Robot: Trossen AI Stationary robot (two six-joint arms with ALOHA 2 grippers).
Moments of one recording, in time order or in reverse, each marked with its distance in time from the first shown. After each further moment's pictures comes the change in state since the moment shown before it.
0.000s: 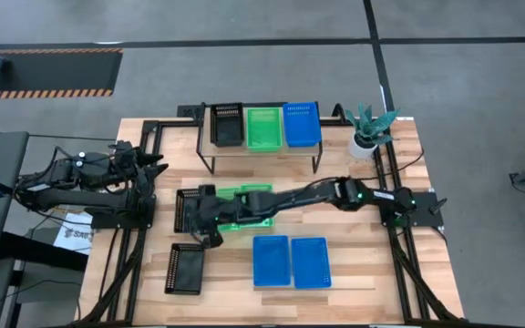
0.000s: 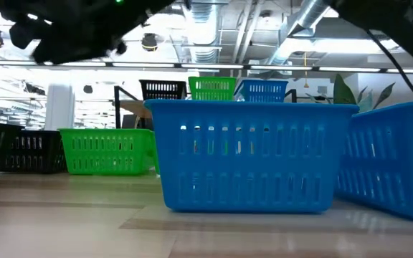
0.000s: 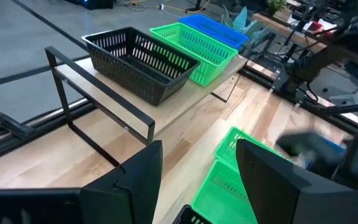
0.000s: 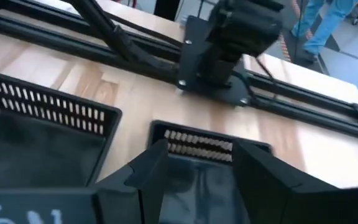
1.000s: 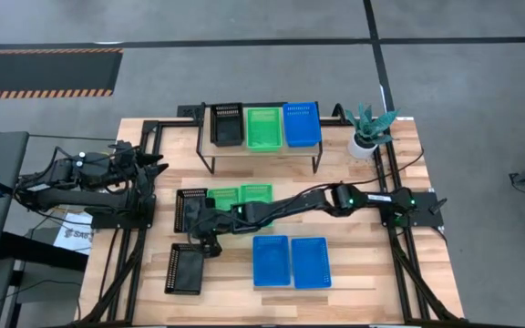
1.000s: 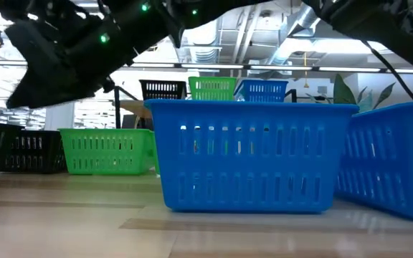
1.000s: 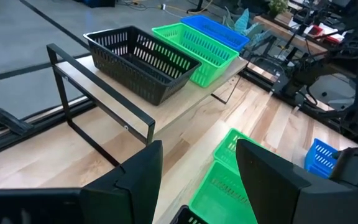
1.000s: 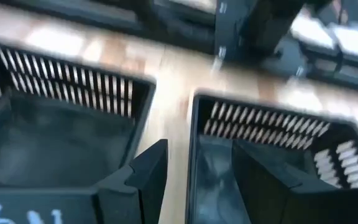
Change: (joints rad) left arm 0.000 0.000 0.000 0.000 -0.004 -0.025; right arm 0.019 0.120 -0.018 0.091 -0.057 0.093
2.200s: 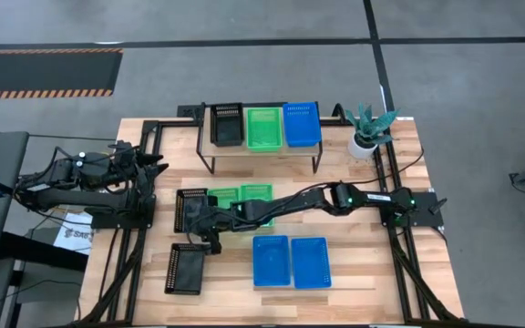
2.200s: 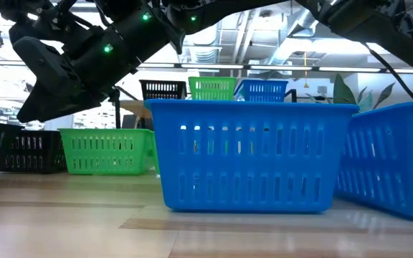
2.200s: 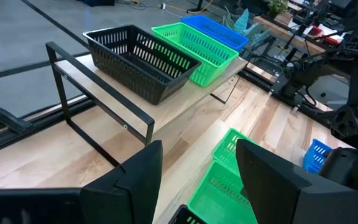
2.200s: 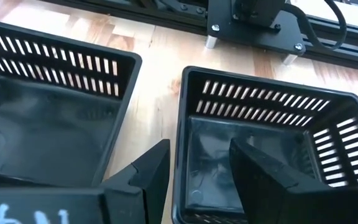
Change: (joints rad) left arm 0.000 0.000 0.000 0.000 0.002 -0.008; right arm -0.014 0.005 -0.002 -0.040 0.003 0.025
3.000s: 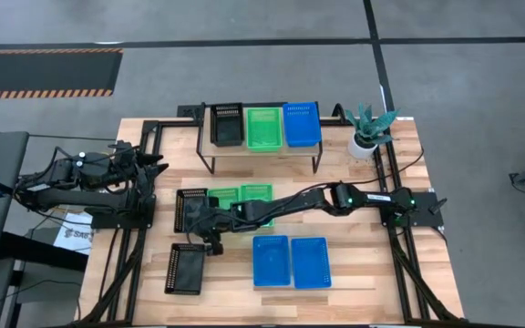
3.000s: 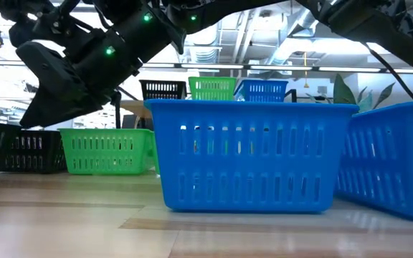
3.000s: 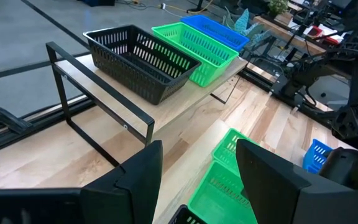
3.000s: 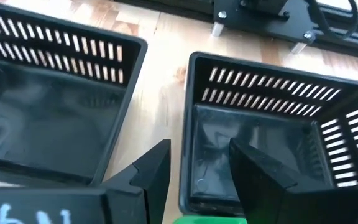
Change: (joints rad) left arm 0.000 0.000 0.000 0.000 0.000 0.000; right arm 0.004 0.000 0.000 -0.034 -0.007 0.000
